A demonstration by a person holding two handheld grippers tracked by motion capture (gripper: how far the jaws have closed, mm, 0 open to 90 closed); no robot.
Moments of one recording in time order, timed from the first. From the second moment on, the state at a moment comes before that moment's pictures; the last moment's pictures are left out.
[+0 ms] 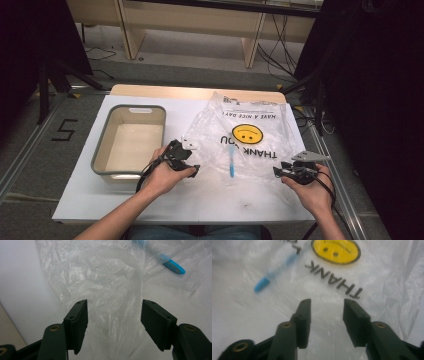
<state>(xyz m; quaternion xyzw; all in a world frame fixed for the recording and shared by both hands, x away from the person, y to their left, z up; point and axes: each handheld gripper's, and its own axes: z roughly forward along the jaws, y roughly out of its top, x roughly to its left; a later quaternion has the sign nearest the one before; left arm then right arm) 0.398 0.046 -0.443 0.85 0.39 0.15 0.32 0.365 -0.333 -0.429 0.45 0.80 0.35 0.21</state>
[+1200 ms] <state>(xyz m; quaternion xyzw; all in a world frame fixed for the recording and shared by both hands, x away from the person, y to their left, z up) 0.389 0.054 -0.445 0.84 0.39 0.16 0.35 0.362 -0.339 -0.439 0.49 0.74 0.40 0.24</state>
